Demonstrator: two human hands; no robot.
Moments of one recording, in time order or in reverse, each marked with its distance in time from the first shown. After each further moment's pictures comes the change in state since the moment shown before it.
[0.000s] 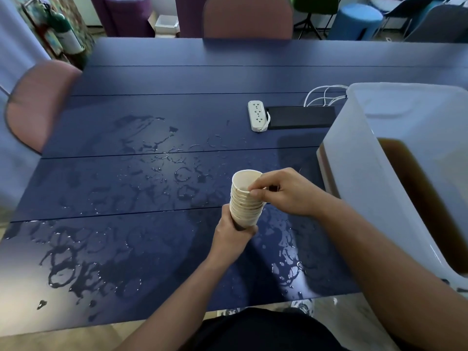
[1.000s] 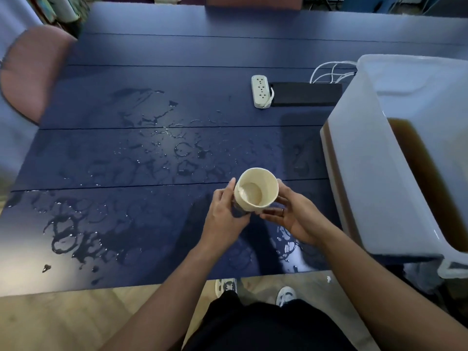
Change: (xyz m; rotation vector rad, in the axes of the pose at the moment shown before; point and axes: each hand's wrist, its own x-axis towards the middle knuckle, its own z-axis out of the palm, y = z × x) left_hand -0.020 -0.012 -0.007 0.184 0.028 0.207; right_hand -0.065 0.026 0.072 1.222 0.226 0.643
